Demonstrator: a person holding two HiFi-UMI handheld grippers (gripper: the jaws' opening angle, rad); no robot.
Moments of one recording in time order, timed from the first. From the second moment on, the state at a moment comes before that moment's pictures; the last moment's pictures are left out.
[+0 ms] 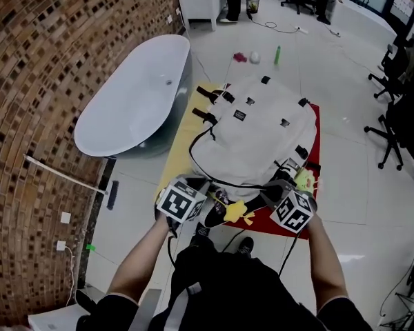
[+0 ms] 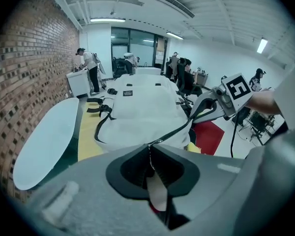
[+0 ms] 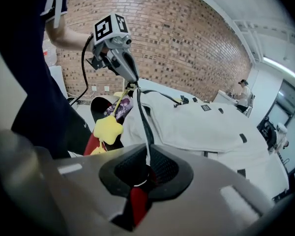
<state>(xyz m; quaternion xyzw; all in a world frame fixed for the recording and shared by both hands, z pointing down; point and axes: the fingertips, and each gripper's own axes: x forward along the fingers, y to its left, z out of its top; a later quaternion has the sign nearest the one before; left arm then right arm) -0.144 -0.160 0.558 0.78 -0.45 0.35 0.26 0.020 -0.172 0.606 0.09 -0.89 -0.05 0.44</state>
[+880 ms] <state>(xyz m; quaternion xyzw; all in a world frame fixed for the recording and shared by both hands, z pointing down) -0.256 -0.240 0.592 0.81 -0.40 0.38 0.22 0.037 -0.173 0.619 0.23 -0.84 0.05 0.49</state>
